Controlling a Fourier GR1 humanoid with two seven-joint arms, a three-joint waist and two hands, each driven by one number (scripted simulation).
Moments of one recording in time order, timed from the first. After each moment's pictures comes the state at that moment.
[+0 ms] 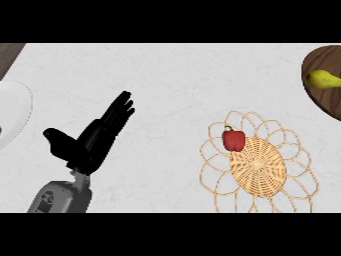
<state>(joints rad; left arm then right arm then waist) -0.18 0.13 -0.23 -1.55 0.27 -0.03 0.14 -0.94 -0.68 -0.38 -0.31 1.03 -0.22 0.09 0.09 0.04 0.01</state>
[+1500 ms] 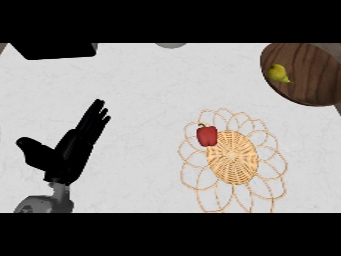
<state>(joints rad) -0.07 0.17 -0.14 -1.58 0.27 0.01 0.15 -0.44 -0.41 -0.88 -0.80 0.27 0.11 -0.80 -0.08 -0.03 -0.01</state>
